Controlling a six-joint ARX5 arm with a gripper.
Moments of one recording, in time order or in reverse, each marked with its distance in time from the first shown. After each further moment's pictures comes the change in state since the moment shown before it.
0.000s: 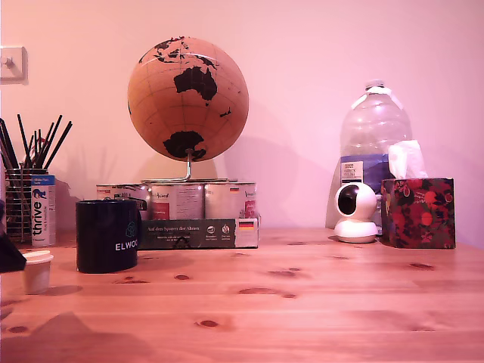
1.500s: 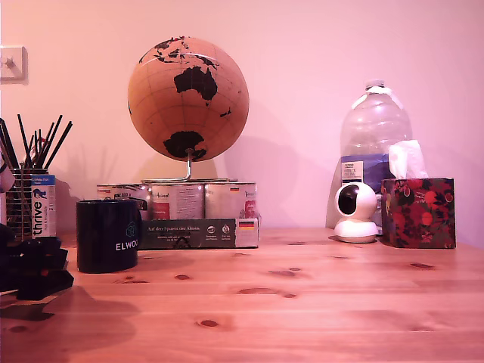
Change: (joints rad) arm 0.057 0.645 0.230 0.452 0.084 0.041
